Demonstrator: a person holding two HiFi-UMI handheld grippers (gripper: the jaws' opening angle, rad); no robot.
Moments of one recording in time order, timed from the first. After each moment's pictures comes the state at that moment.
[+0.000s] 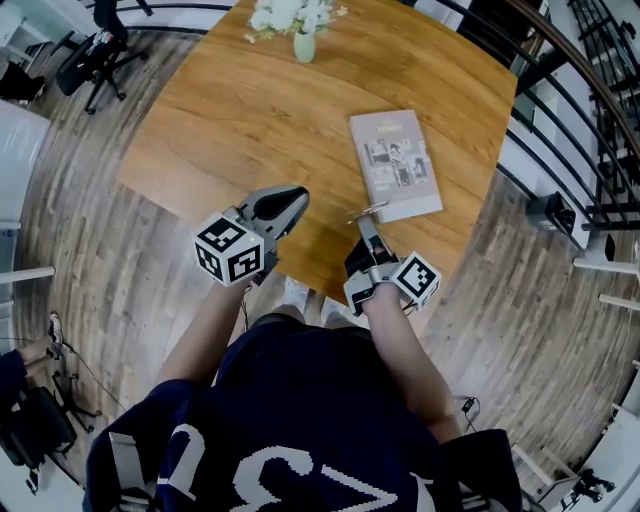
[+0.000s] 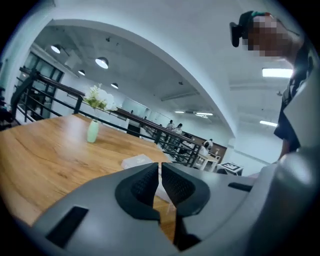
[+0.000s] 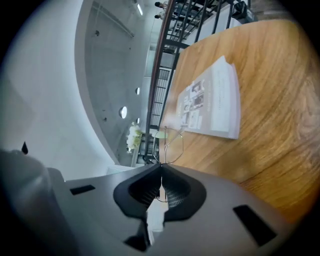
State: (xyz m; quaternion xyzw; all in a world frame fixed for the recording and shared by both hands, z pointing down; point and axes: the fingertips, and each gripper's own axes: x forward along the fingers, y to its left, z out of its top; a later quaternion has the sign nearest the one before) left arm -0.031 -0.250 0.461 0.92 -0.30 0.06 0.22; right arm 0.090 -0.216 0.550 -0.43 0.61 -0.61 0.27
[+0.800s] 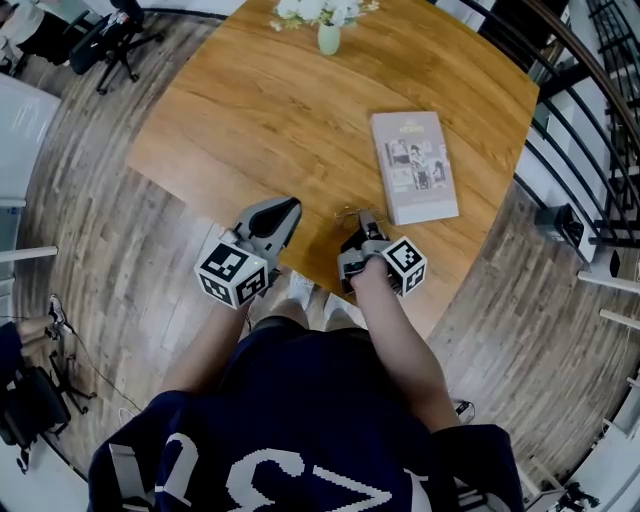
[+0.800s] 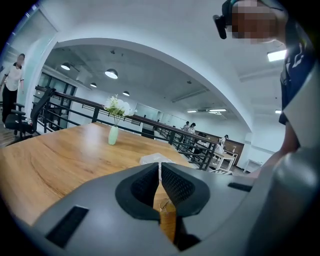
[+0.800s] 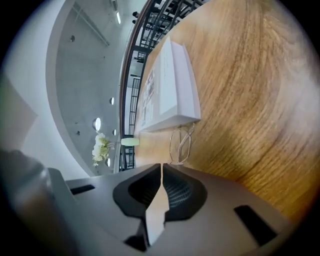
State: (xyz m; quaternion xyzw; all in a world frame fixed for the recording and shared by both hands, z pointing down) left arm -0.074 -0.226 0.475 0.90 -0.39 0.07 0.19; right arm 0.073 -0.234 0.646 -0.50 0.48 -0.67 0.27
